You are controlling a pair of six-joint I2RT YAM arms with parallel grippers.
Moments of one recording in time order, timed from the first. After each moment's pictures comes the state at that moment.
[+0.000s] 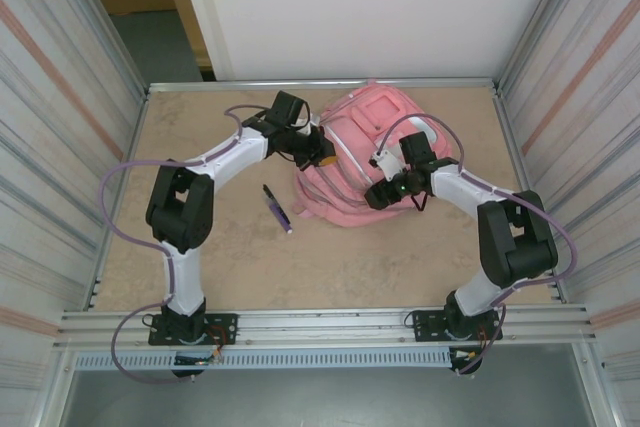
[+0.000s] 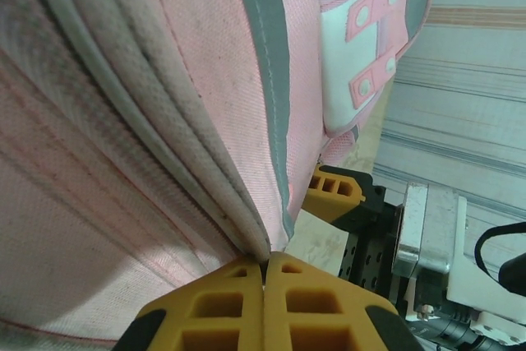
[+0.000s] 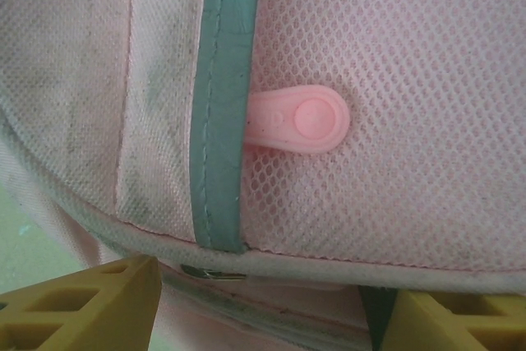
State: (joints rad) left arm -0.51 1.98 1.56 -0.47 0.67 -0.89; right arm 0.31 1.60 0.94 -0.42 -0.39 -0.29
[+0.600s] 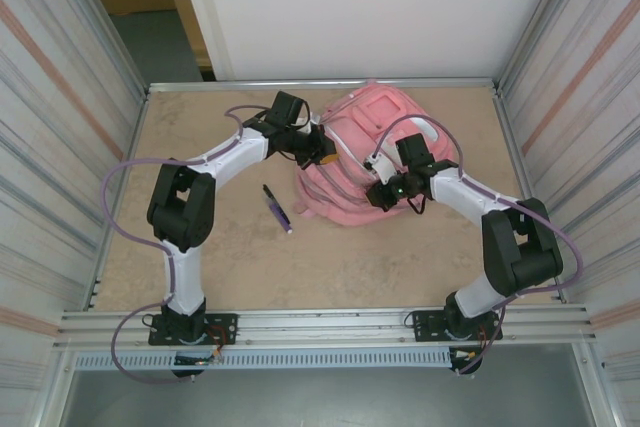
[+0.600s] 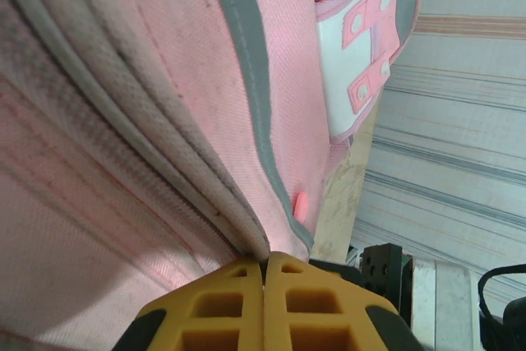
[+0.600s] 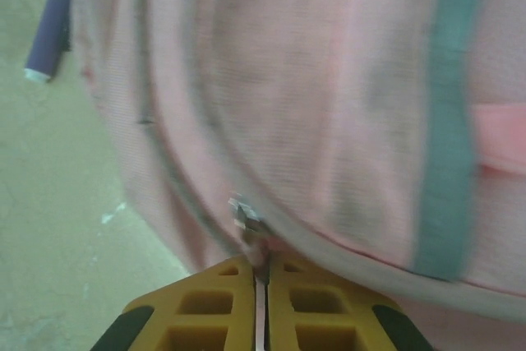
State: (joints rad) left arm -0.51 1.99 1.56 -0.42 0.67 -0.91; right arm 0.35 1.55 0.93 -0.44 -0.48 -0.30
